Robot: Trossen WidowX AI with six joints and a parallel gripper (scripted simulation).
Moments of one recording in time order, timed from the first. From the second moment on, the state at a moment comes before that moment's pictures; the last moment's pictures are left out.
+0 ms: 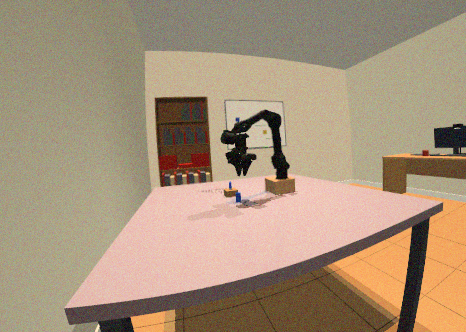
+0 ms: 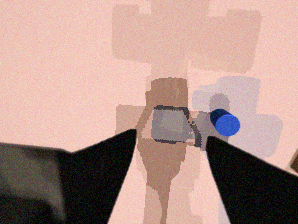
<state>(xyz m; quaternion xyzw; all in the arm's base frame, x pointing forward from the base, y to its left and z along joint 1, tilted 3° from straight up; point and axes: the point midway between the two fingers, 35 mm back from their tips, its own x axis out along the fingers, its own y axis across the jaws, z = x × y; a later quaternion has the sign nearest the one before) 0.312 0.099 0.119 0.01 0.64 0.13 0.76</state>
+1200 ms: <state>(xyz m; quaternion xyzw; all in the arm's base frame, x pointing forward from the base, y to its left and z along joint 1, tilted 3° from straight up) 0.325 0.048 0.029 0.09 0.68 -0.05 0.73</state>
